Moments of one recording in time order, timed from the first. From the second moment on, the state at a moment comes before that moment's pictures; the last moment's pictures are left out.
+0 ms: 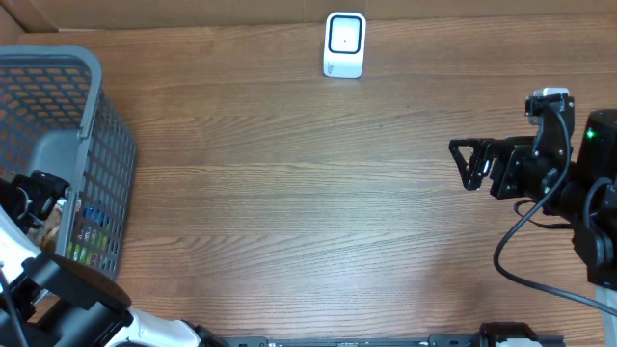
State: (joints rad) left arm 0.84 1.80 1.69 -1.41 -0.05 -0.39; right arm 0.01 1.04 1.37 -1.04 -0.41 0.15
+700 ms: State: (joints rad) left arm 0.84 1.80 1.35 -1.15 -0.10 -0.44; right arm 0.01 1.11 1.37 -1.06 -0.41 0.15
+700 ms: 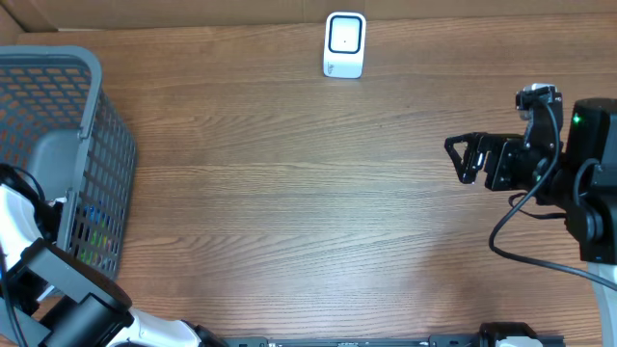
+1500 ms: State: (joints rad) left arm 0.57 1.76 2.43 -1.63 0.10 -0.30; right arm 0.01 1.12 1.37 -1.06 -0.41 0.15
